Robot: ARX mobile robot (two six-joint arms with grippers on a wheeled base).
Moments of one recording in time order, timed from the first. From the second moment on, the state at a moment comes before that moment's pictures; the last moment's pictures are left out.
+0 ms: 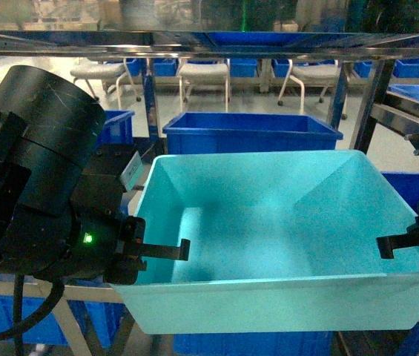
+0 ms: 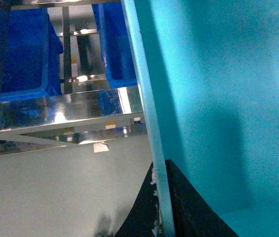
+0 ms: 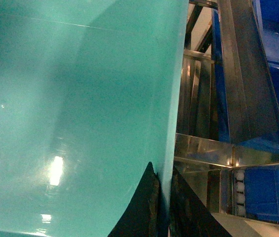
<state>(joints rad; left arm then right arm) -0.35 1.85 0.83 0.12 -0.07 -0.18 0.16 1.71 0.72 0.25 0.11 -0.03</state>
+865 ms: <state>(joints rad) -0.29 2.15 1.17 -0.03 -0.08 -0.10 0.18 1.96 0.99 0.11 0.18 0.03</state>
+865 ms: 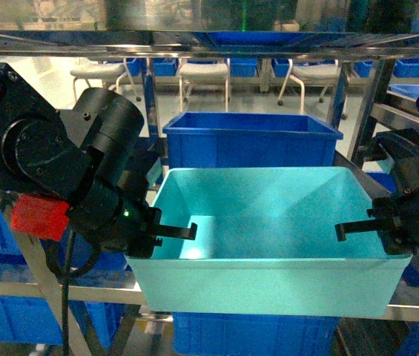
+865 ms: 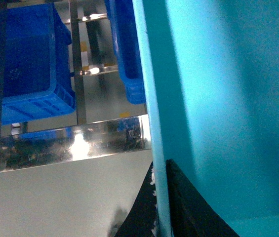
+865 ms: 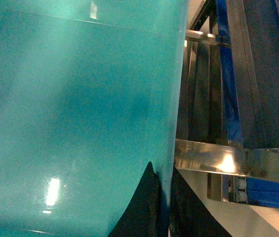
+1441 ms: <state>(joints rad) -0.27 2.32 1.43 -0.18 -0.10 -0.07 0.18 2.13 1.20 -0.02 0.20 0.04</state>
